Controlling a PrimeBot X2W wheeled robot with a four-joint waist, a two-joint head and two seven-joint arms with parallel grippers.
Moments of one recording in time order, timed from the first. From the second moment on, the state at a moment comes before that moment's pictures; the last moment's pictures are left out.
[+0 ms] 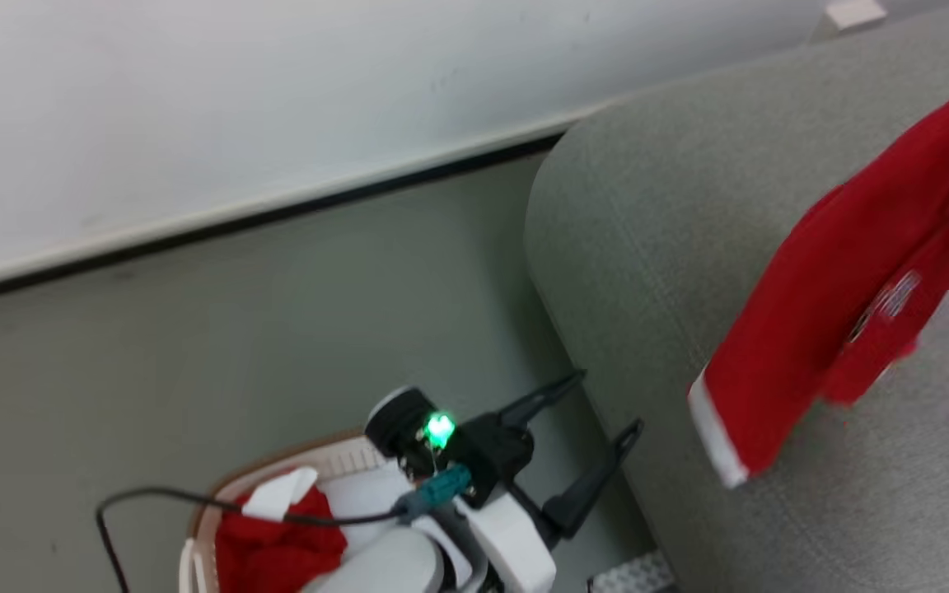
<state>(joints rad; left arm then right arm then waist) -0.46 0.13 -0.75 0.16 -0.25 -0.10 -0.09 -0.77 -0.62 0.44 0.39 0.82 0.13 -0.26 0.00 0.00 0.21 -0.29</state>
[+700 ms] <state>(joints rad) -0.73 0.13 -0.78 0.21 -0.21 -0.12 -0.14 -1.20 -0.44 -0.18 1.02 0.26 0.13 -0.23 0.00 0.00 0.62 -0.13</state>
